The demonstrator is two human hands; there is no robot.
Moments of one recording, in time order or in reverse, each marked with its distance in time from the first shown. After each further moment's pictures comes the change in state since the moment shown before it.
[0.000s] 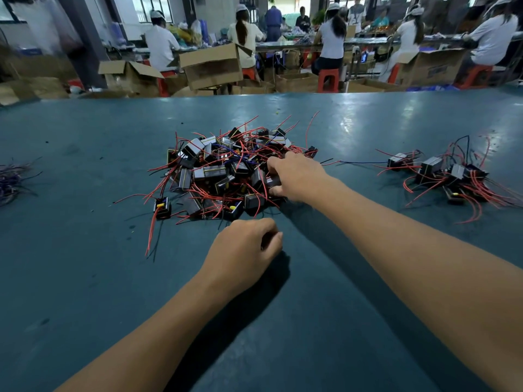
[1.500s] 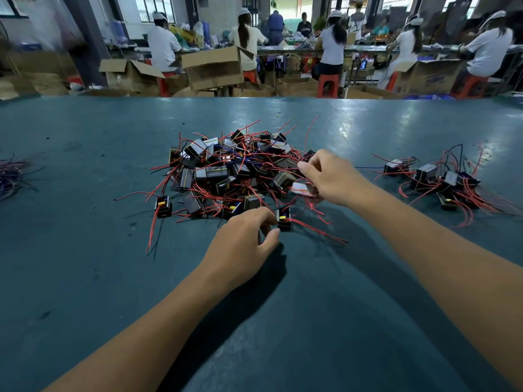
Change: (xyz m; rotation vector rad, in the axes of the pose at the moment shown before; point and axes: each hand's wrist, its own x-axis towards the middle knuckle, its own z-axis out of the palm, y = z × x) left_hand 0.003 -0.009 0.003 -0.106 0.039 0.007; right_hand -0.050 0.036 -0.018 0.593 0.147 0.200
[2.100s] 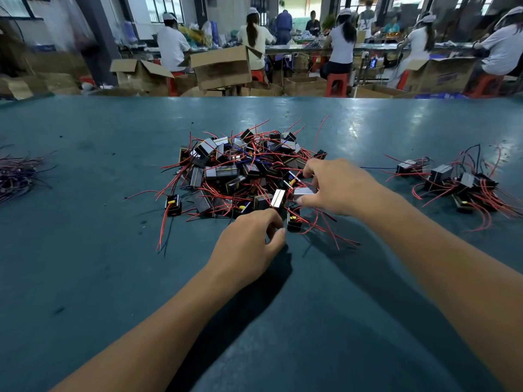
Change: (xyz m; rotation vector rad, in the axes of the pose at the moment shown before) left_hand 0.001 -0.002 -0.004 0.047 -0.001 -0.034; right_hand -0.018 -0.026 0.000 -0.478 -0.121 -0.119
